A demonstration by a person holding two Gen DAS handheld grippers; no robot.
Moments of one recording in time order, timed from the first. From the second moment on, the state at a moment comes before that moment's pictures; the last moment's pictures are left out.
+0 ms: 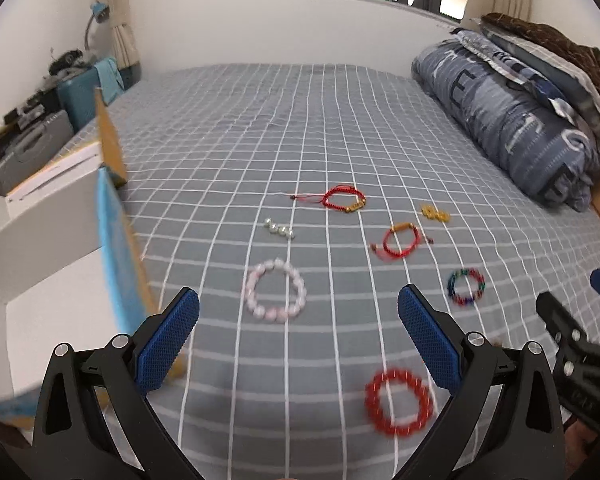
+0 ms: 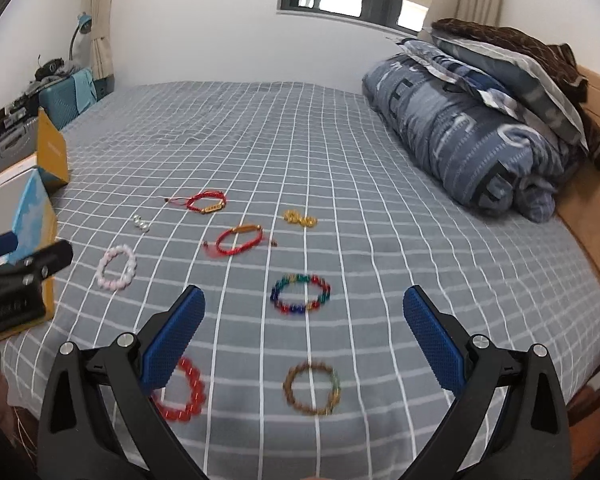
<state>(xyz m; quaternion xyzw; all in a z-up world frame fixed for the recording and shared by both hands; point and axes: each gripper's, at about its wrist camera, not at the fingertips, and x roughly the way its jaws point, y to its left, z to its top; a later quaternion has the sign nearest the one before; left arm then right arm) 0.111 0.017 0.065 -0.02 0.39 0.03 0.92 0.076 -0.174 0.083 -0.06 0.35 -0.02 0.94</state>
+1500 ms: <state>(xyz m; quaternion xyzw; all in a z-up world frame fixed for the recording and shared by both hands) 0.306 0.056 -0.059 -0.02 0.53 0.08 0.85 0.216 -0.191 -0.051 -0.01 0.52 0.00 0.85</state>
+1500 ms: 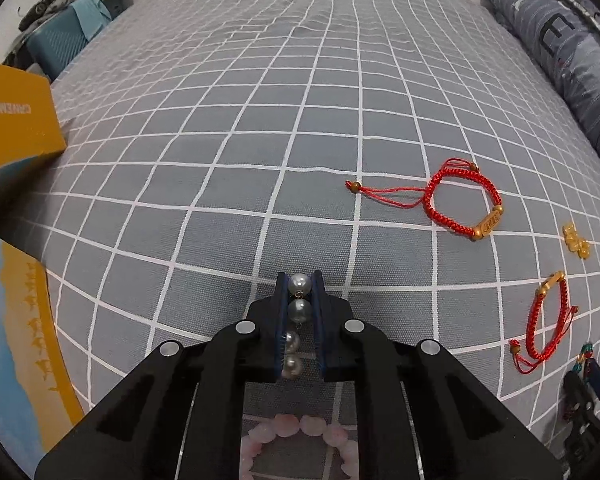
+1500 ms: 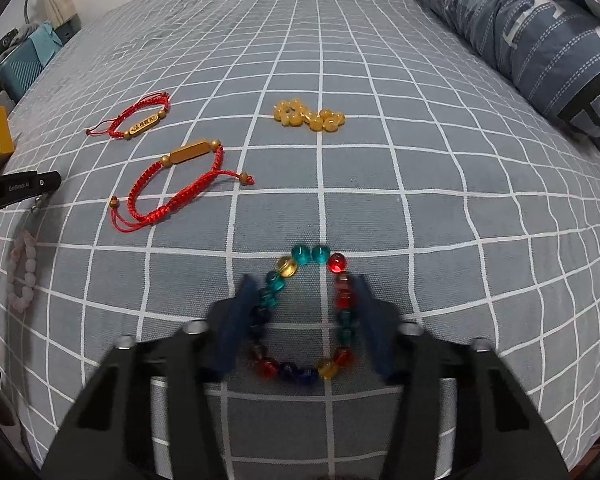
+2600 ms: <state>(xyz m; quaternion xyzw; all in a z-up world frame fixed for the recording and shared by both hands) 0.252 0.033 -0.004 -0.01 0.46 0.04 0.89 0.191 -0.196 -0.009 -0.01 0.44 -0.01 0.90</state>
